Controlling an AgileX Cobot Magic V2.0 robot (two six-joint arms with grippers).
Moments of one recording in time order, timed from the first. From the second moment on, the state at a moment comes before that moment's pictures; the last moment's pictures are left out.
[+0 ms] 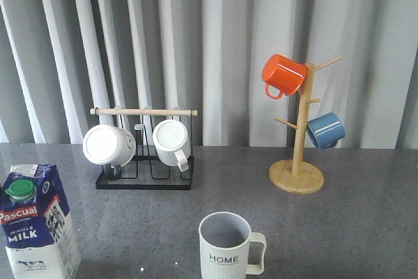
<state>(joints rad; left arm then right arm) -0.16 0.77 -0.71 0.02 0.17 -0.12 -0.02 0.69 -0.75 0.76 0.26 -0.95</state>
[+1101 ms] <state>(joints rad) -0.16 1.09 -0.43 -0.08 -0.55 -0.07 -0.02 0.69 -0.75 0.76 0.26 -0.95</state>
